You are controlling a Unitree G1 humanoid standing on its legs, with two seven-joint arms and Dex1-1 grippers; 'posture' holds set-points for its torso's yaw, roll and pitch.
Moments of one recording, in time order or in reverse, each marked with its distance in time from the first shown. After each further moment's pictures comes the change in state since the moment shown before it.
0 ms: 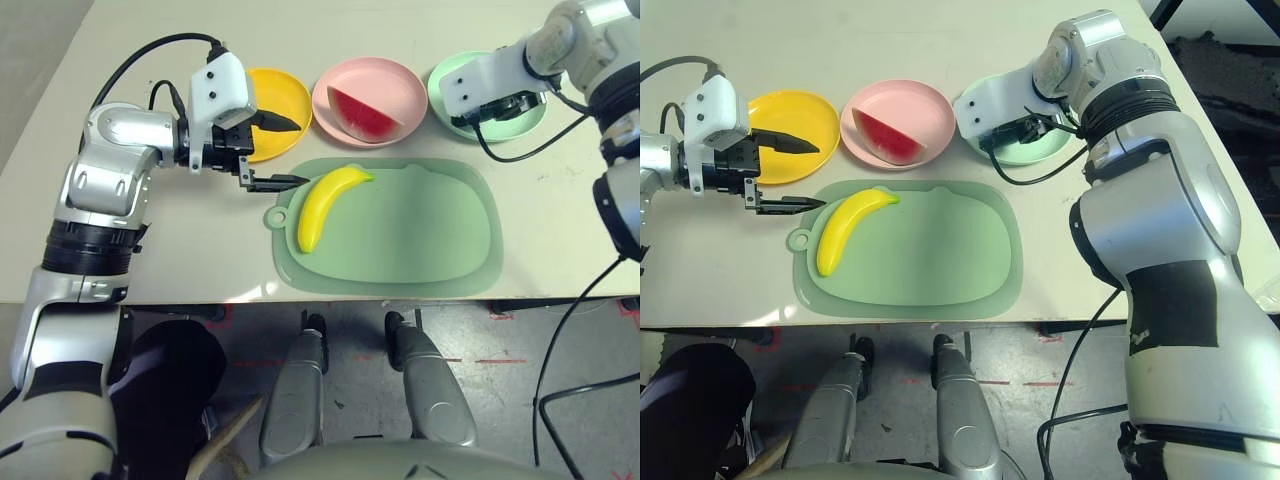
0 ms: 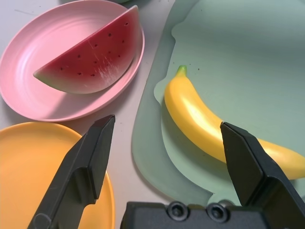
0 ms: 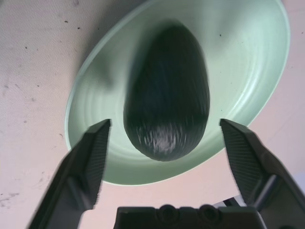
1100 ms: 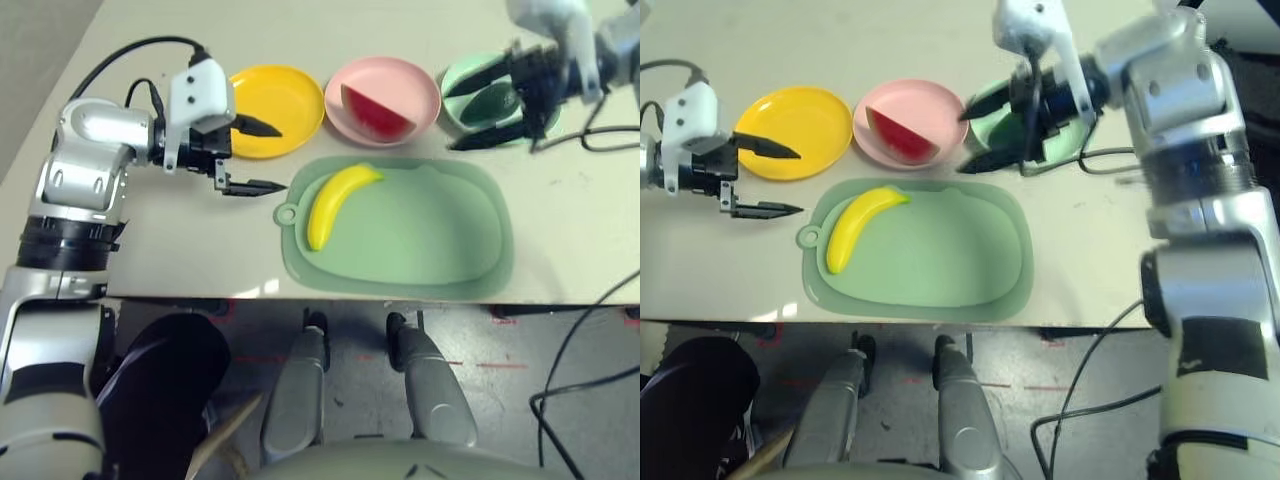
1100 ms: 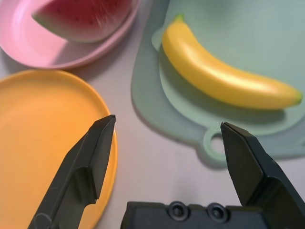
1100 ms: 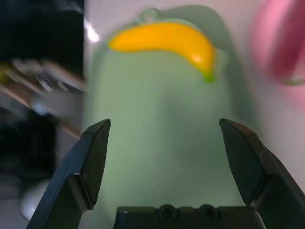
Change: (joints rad) left arm -0.021 0.093 -0.004 0.131 0.039 -0.129 -0.129; right arm 0.691 -0.343 -0.517 -1.242 1.186 1.202 0.499
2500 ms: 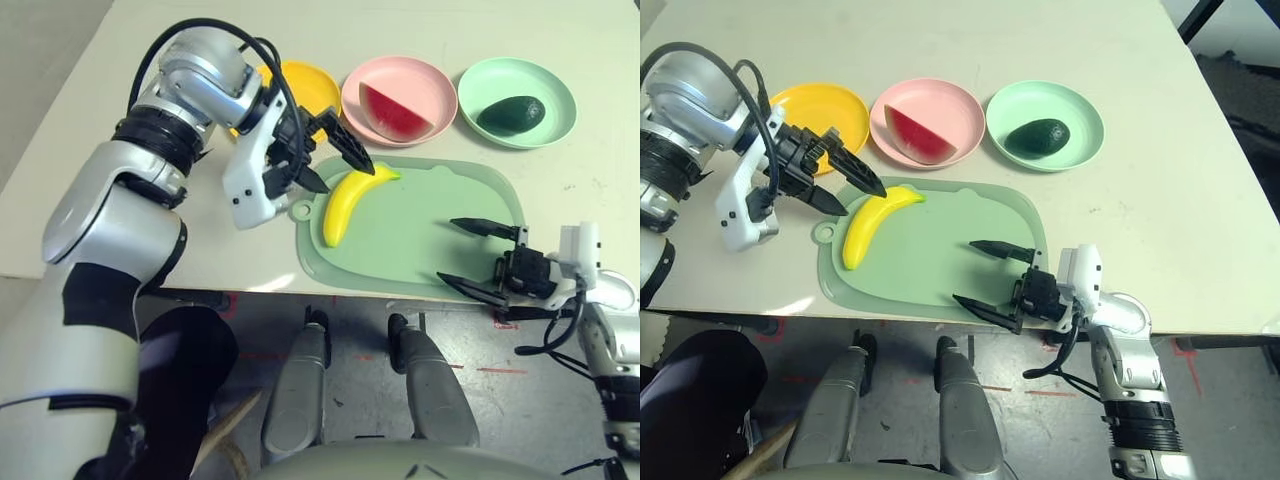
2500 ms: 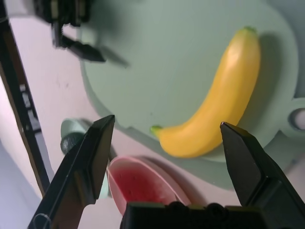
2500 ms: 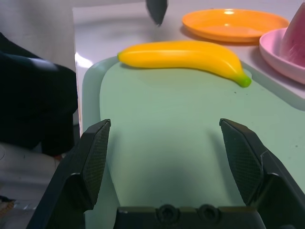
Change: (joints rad) left arm -0.638 -0.255 -0.799 0.652 -0.091 -1.726 -0.094; right arm 0.857 0.375 -0.332 -0.114 0.051 -0.984 -0.258
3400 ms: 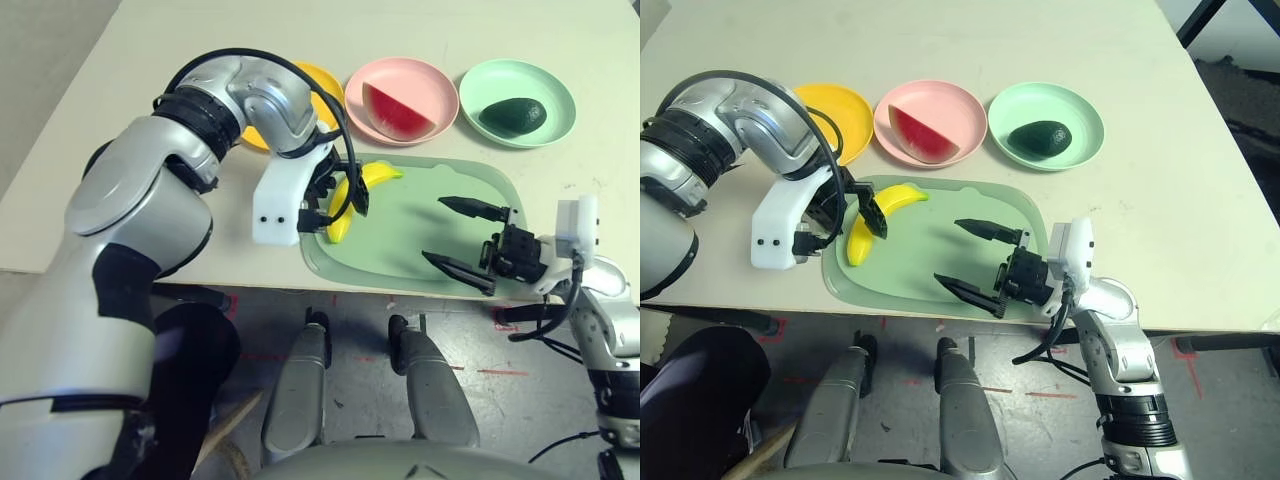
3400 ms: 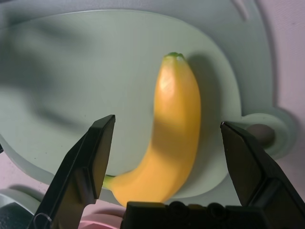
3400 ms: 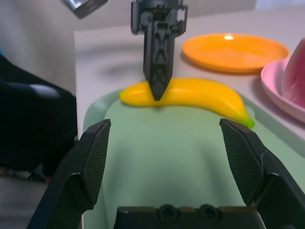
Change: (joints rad) left arm -0.118 -0.151 -0.144 0.106 0.656 -0.009 0.432; right arm -0.012 -0.027 0.051 -0.190 0.039 0.188 -0.145
